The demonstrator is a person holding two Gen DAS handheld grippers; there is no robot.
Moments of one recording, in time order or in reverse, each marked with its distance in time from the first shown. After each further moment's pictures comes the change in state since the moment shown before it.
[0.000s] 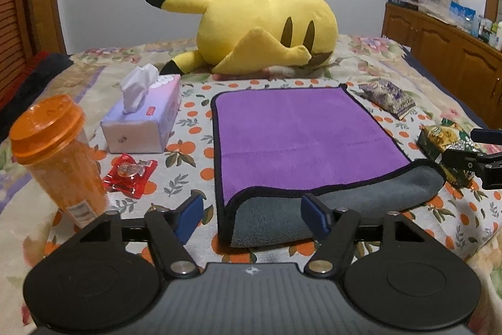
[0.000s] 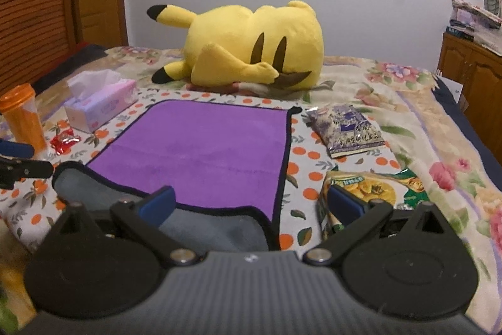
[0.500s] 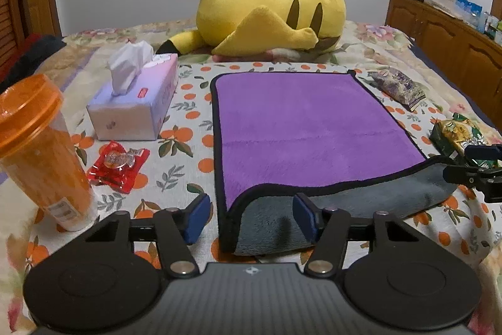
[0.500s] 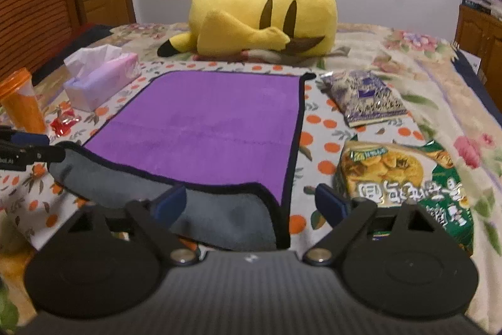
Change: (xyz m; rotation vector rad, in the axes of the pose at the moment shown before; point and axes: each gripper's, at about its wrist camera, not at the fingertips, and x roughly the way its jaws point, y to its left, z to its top) left arm 0.035 0.010 0.003 -0.023 0.061 -0.014; right arm 0.030 -0.009 -0.009 0.027 0.114 0.069
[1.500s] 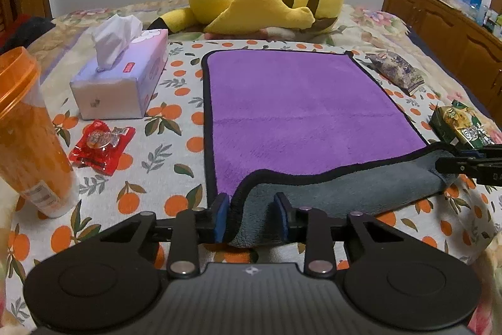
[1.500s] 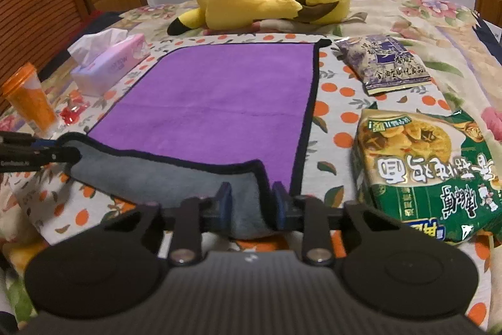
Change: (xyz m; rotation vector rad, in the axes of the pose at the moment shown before) left arm 0.016 -0.001 -0.006 -0.010 0.067 -0.037; right arm 0.019 -0.015 -0.004 0.040 0.099 0.100
